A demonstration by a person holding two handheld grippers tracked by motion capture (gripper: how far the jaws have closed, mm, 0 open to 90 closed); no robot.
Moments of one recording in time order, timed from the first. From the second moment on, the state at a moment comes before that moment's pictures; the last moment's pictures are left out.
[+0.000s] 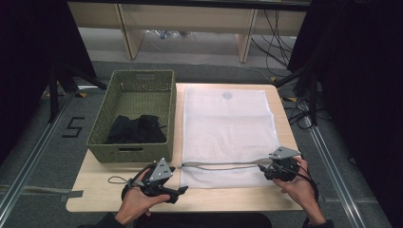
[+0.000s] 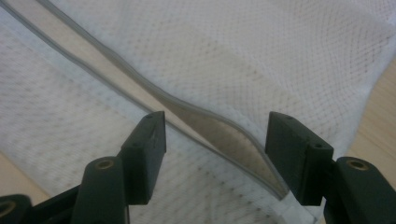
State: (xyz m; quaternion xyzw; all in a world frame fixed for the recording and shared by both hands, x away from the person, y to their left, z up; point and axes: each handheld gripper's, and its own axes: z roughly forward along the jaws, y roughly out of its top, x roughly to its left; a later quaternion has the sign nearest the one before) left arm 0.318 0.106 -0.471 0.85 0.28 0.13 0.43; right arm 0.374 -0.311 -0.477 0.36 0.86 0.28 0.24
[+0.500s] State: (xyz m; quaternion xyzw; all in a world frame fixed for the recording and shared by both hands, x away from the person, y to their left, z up) left arm 0.319 0.106 -0.471 0.85 0.28 0.12 0.43; right arm 0.401 -0.314 -0.489 0.33 0.88 0.20 0.27
